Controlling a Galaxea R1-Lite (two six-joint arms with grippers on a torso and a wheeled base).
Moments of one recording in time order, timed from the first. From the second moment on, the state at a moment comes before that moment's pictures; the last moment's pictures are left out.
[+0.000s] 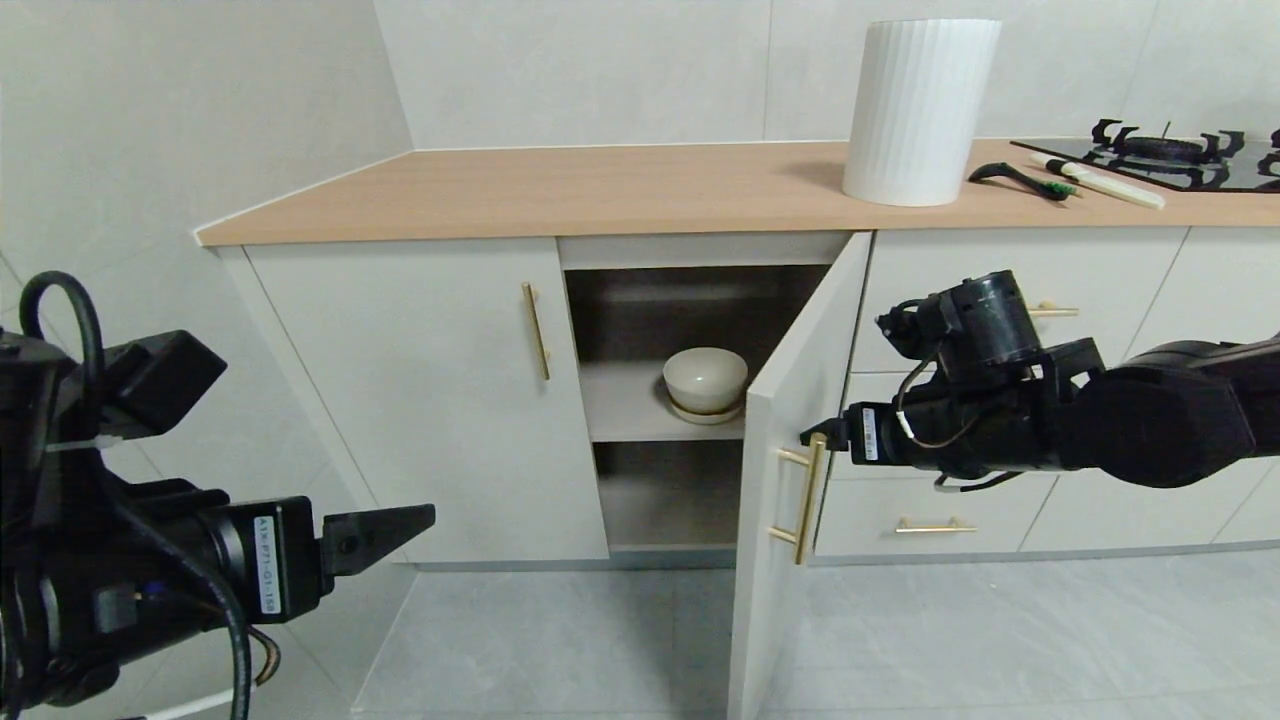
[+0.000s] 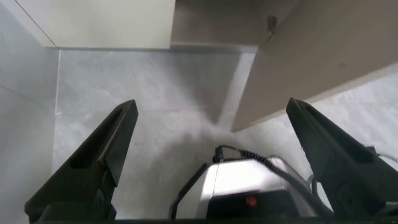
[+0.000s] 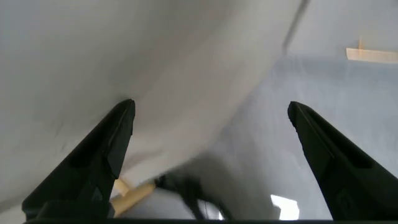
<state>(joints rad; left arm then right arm) -0.53 1.19 -0.80 0.20 0.25 -0.43 0.49 1.86 -1.18 -0.06 -0.07 0.33</state>
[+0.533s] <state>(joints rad) -0.53 1.22 -0.79 0.19 0.27 -0.43 0.50 1.98 -1.19 -0.23 -0.08 0.40</state>
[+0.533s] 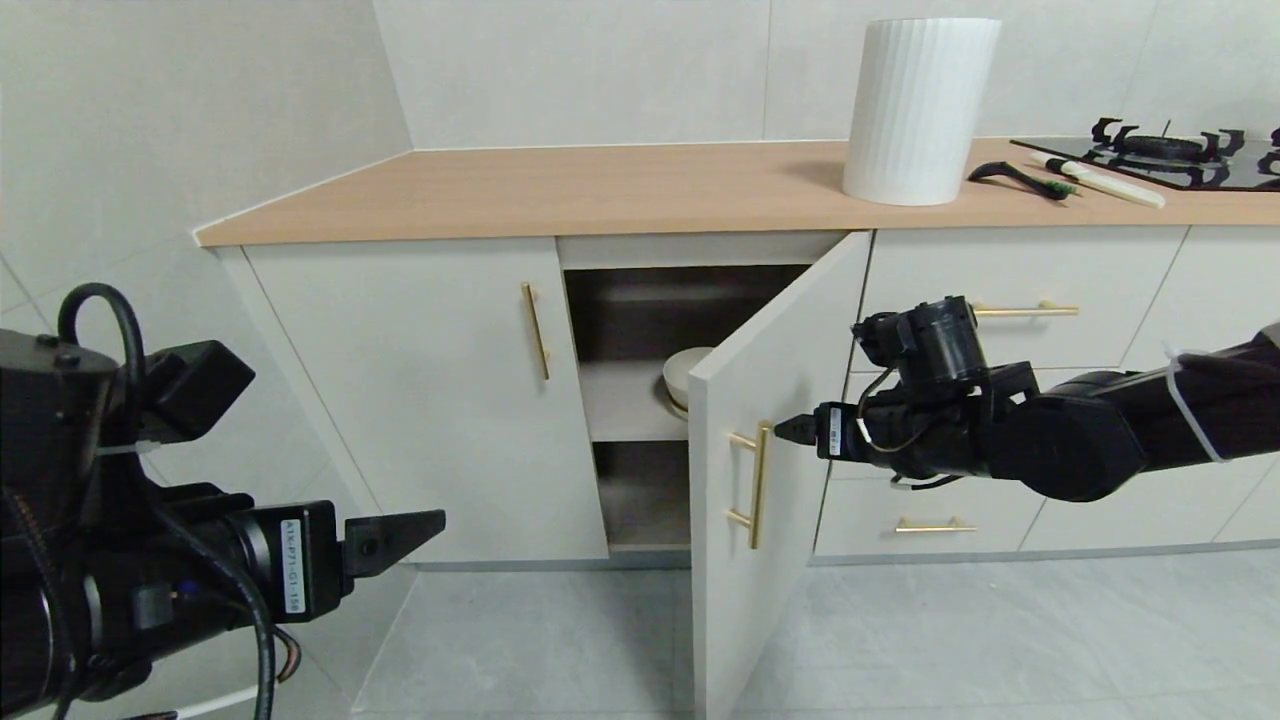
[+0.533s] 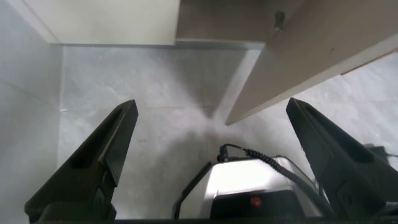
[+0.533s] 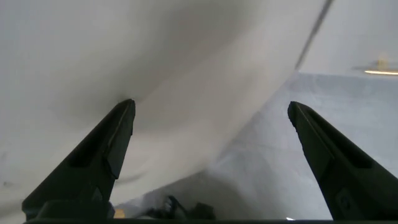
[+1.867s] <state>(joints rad) -0.53 1.23 -0.77 0.15 0.28 -0.43 0.54 2.11 -1.43 -0.24 -0.09 0.85</state>
